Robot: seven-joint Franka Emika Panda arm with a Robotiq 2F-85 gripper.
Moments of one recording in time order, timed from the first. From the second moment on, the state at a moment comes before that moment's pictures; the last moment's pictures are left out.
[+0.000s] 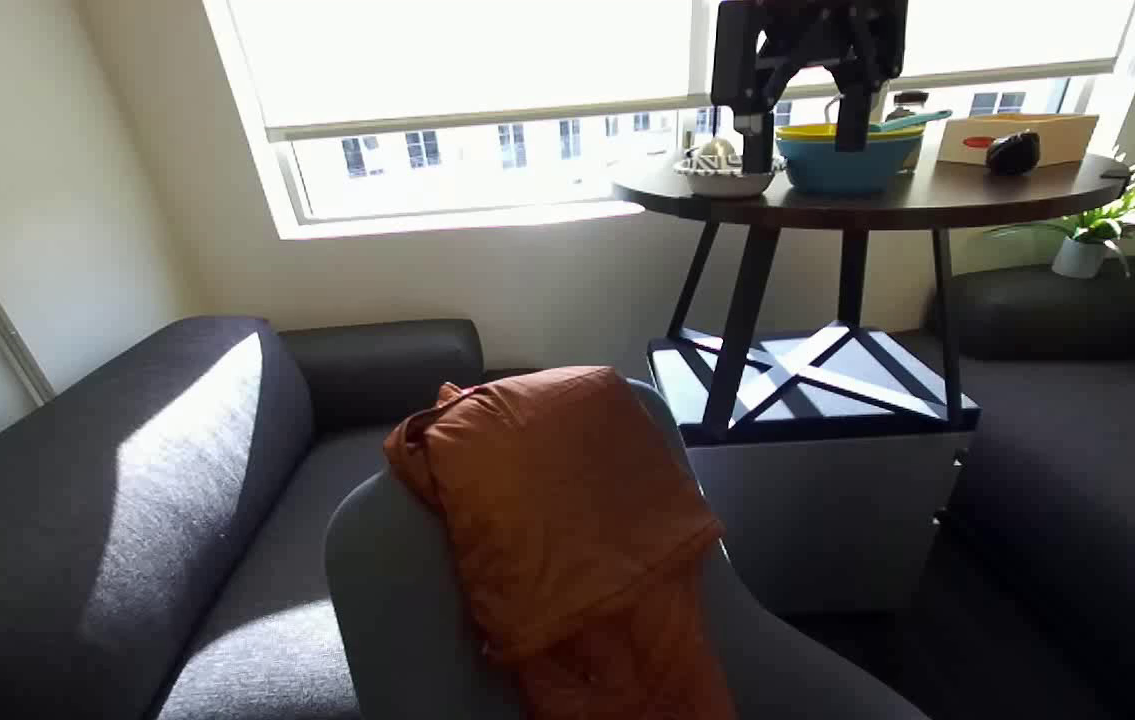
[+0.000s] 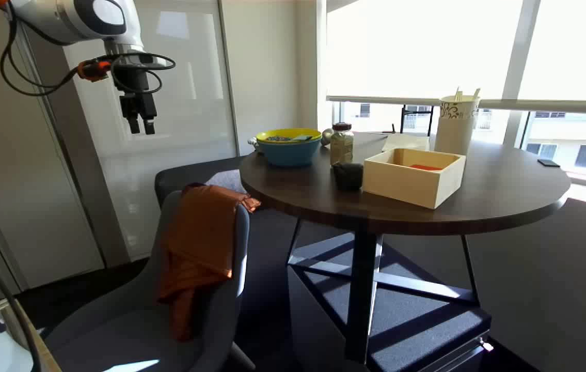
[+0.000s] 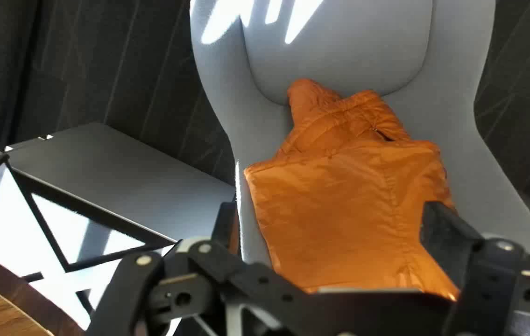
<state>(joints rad) 0.07 -0.21 0.29 -2.12 0.01 1.87 0.42</state>
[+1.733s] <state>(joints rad) -0.17 -0.19 -0.10 -1.94 0.03 1.95 0.58</state>
